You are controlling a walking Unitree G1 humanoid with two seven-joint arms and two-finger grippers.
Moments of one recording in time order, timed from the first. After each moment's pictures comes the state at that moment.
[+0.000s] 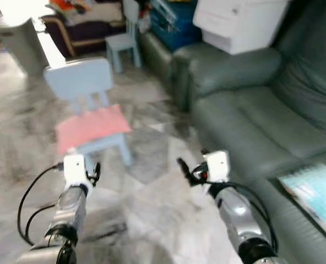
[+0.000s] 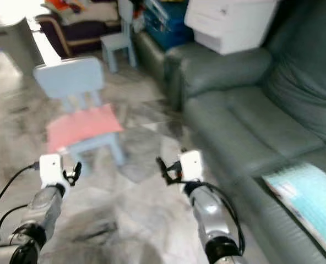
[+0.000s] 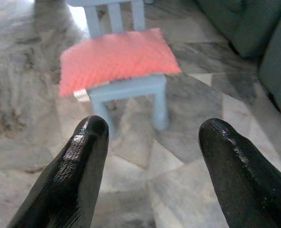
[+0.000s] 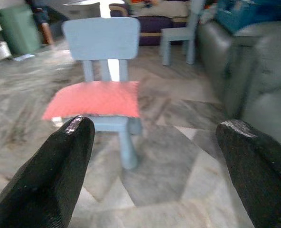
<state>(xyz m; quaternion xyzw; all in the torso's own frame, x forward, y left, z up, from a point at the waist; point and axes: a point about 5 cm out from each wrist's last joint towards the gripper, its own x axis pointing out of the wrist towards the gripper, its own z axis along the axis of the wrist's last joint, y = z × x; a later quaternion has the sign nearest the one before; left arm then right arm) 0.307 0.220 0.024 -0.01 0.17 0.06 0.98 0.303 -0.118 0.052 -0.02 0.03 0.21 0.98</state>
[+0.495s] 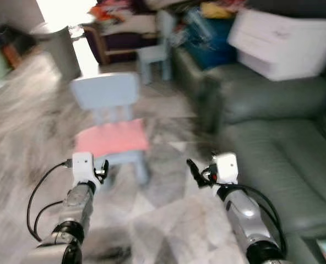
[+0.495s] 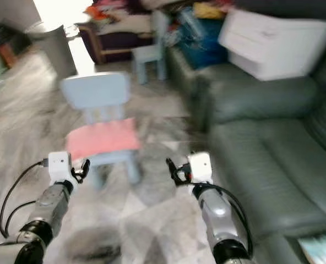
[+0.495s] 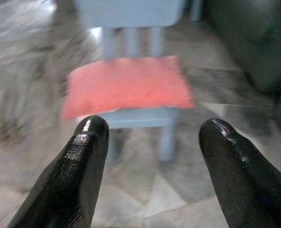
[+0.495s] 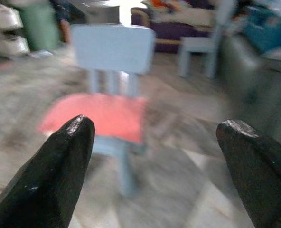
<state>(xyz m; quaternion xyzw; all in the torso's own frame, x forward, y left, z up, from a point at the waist) 0.309 0.215 0.025 -0.01 0.17 0.05 0.98 0.303 -0.129 0.052 -0.02 0.03 0.19 0.98</state>
